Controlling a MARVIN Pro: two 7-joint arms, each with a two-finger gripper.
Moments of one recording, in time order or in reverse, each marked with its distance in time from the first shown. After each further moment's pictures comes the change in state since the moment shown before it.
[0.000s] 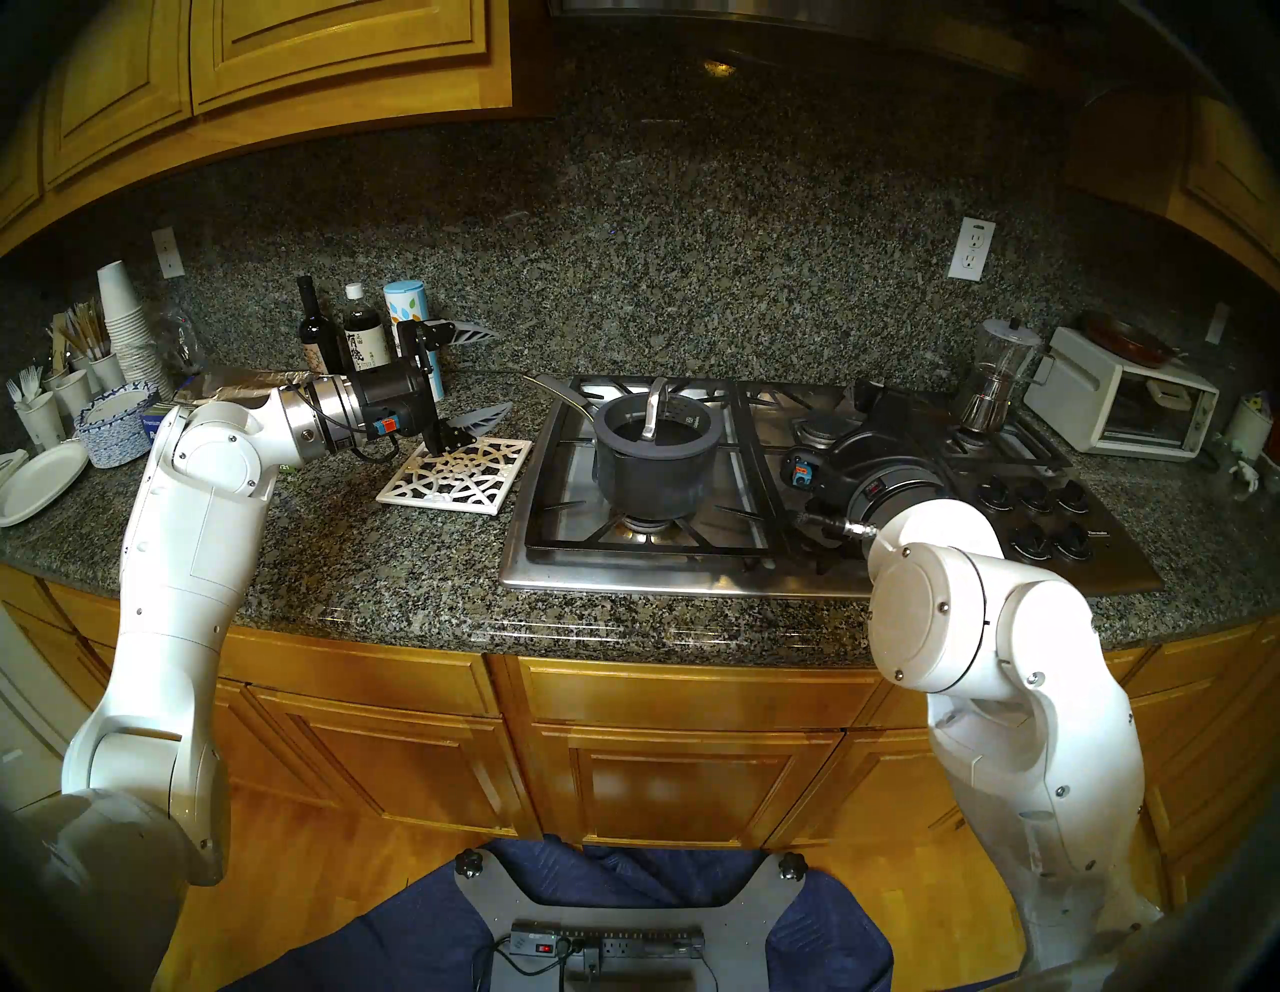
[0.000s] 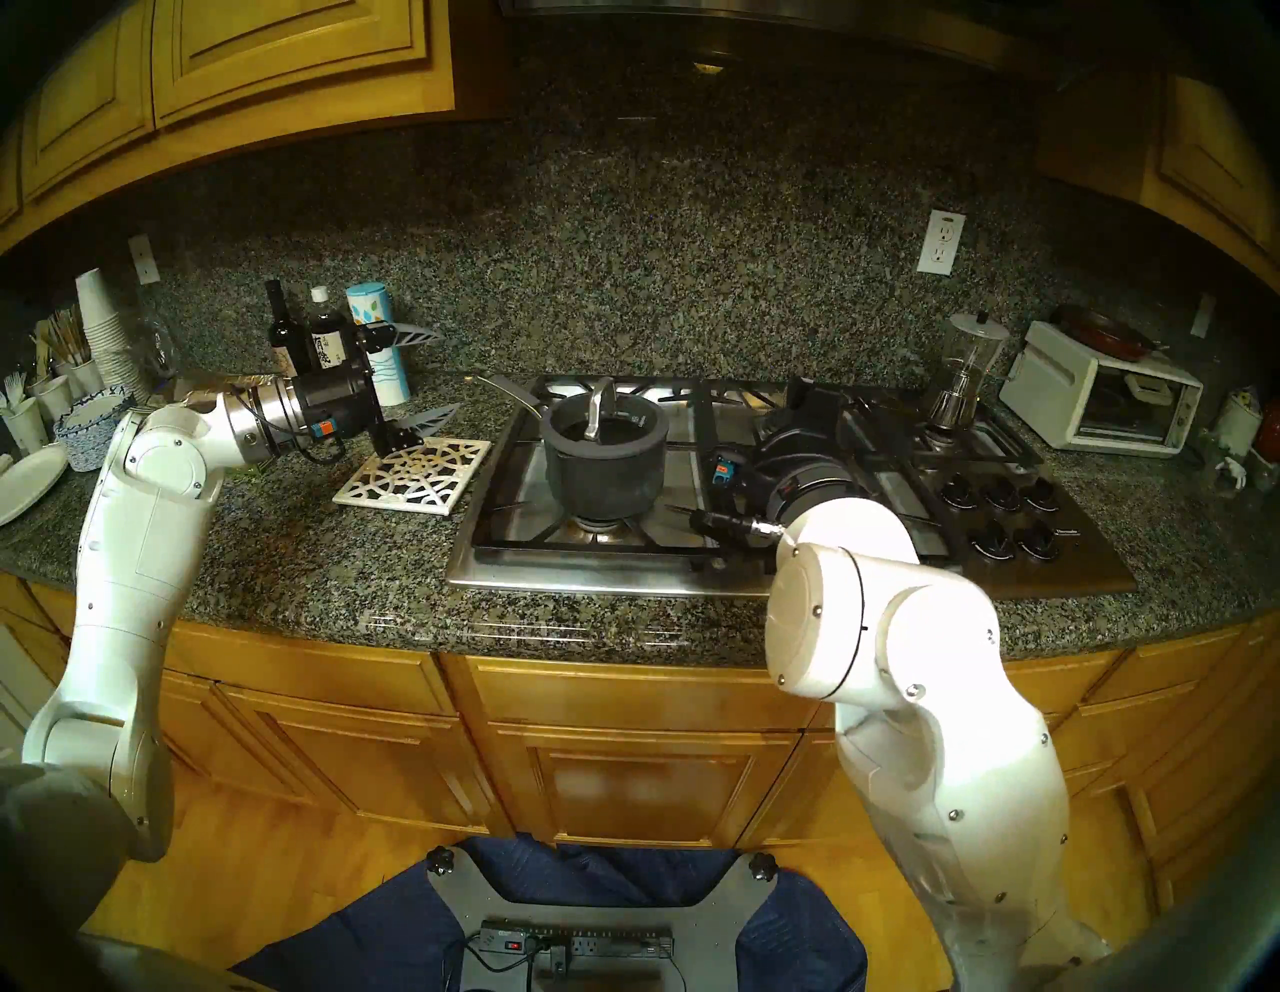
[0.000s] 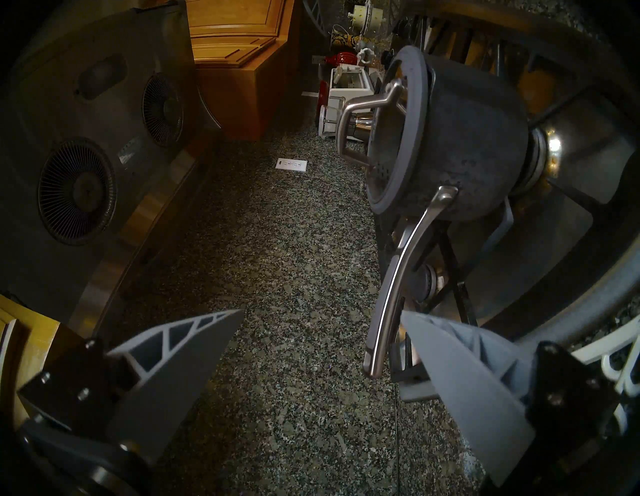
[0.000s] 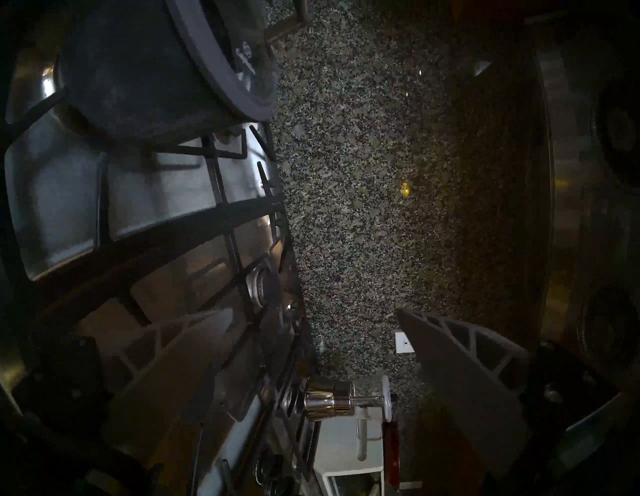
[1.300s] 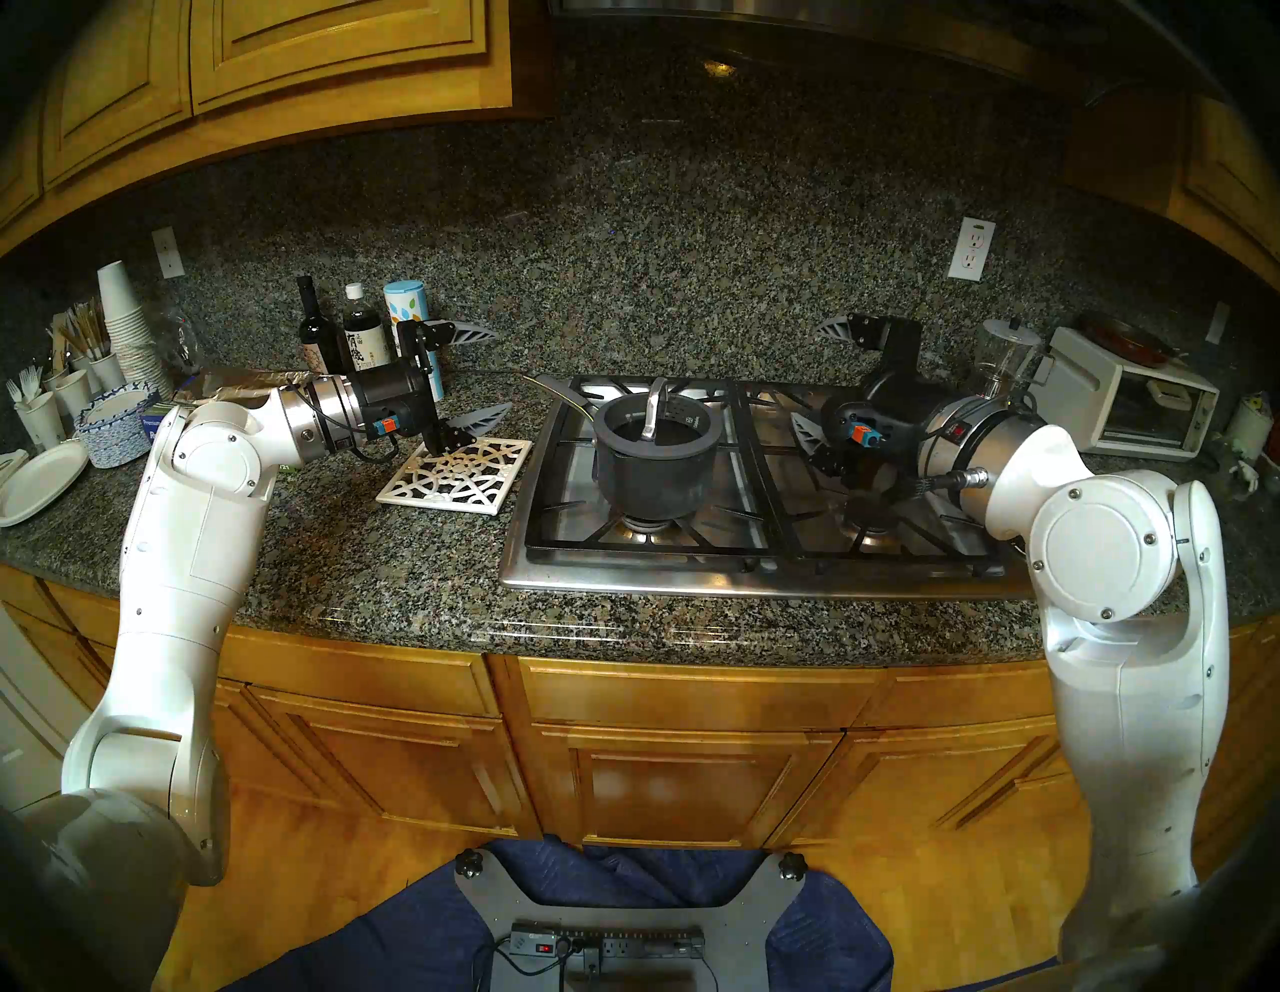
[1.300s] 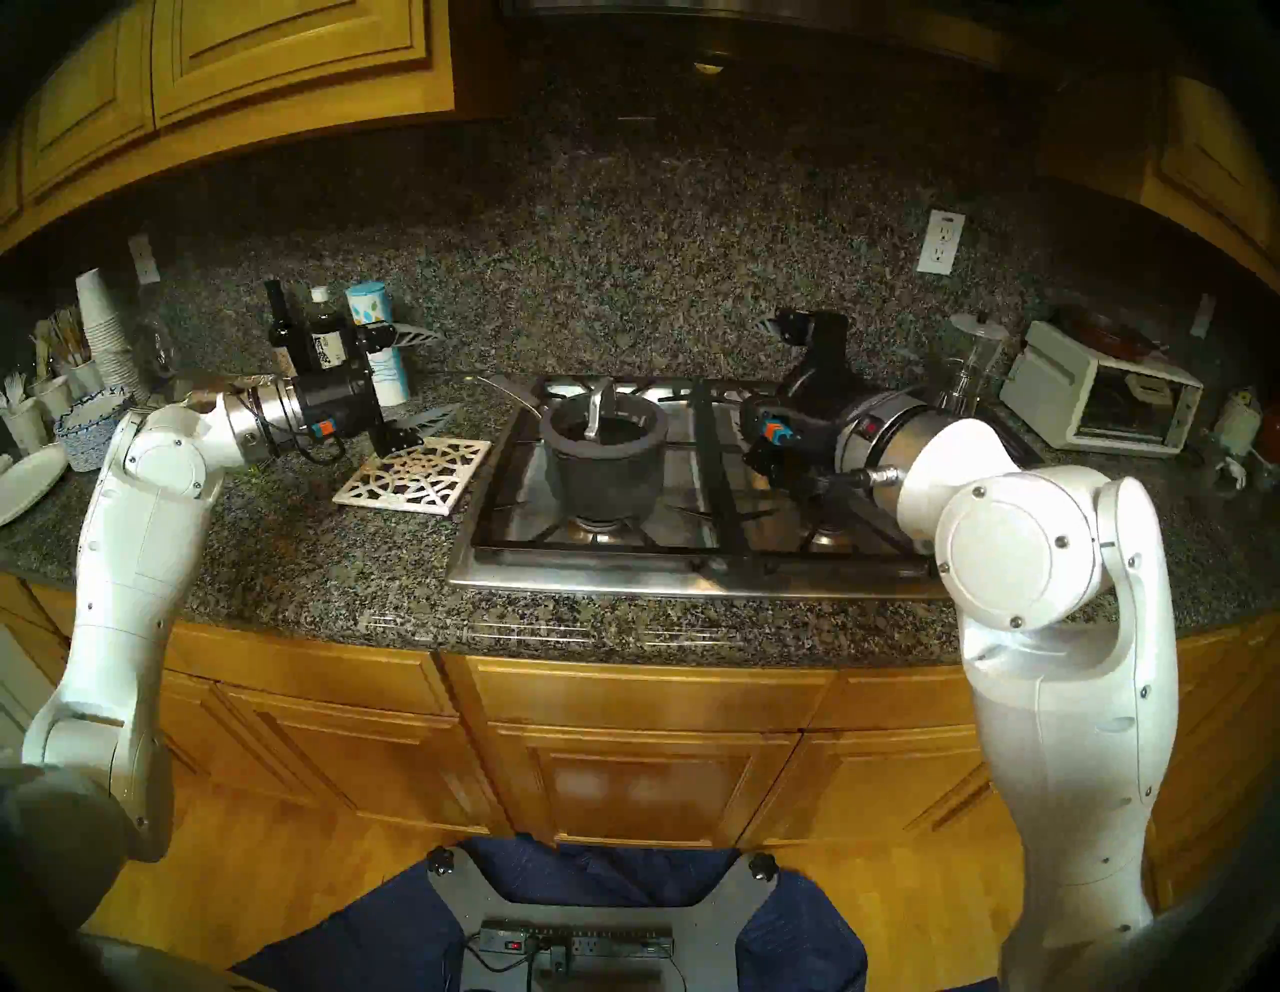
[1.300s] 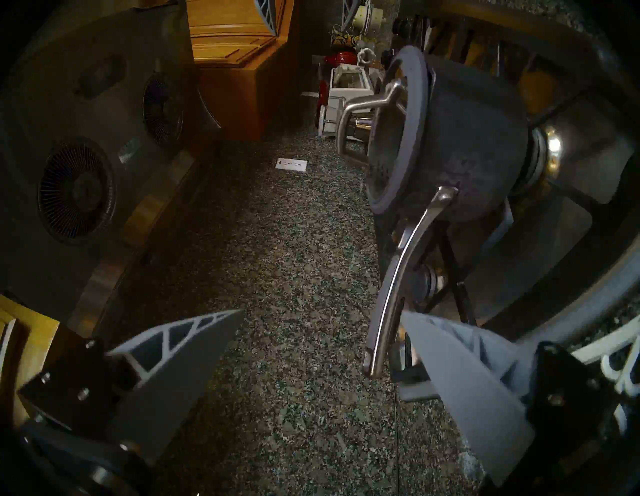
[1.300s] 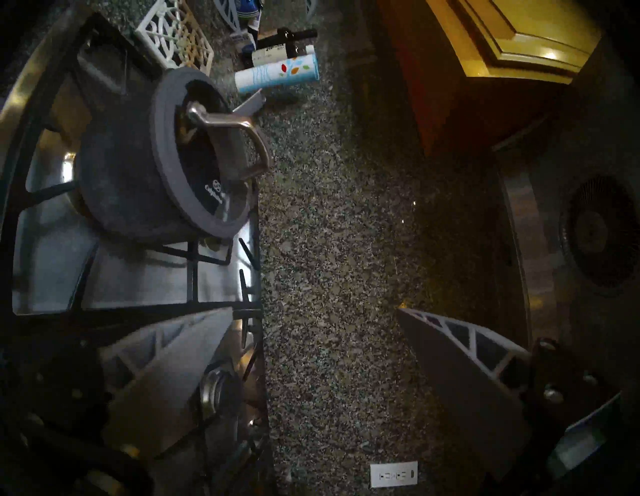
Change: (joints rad) left arm 0.000 0.001 0.000 -0.001 -0.003 0.001 -0.002; right arm 0.042 0.079 0.350 0.051 0.617 -0.532 -0.024
